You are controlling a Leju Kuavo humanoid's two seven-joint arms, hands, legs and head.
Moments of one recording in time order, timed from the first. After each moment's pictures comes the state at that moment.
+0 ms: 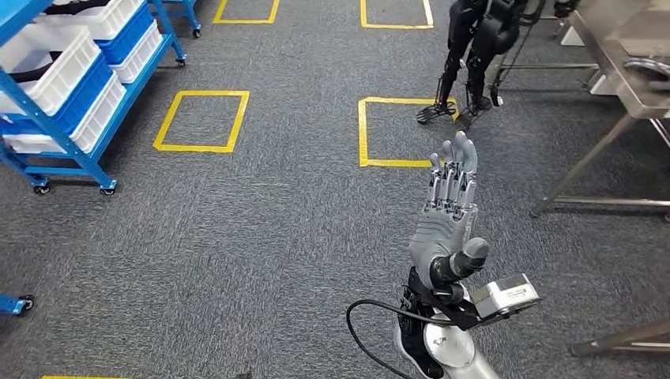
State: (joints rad) left arm -0.15 -0.04 -1.06 -0.29 -0.14 0.32 0.14; right arm -0.20 -0.06 0.57 -1.88 -0.26 -0.52 -0.55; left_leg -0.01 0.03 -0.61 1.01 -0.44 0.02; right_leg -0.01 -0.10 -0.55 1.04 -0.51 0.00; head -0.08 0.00
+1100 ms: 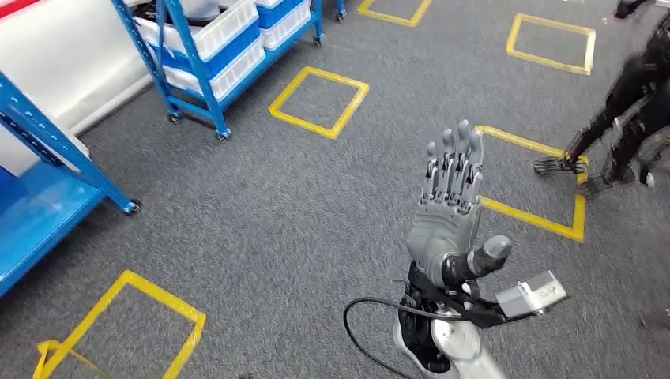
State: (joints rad) left arm -0.14 -0.05 -1.06 -0.29 -0.13 0.33 0.12; right arm -0.22 -0.06 0.56 -1.91 -0.39 -0.38 -0.61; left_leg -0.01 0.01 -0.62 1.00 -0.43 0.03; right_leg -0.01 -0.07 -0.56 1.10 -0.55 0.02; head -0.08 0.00
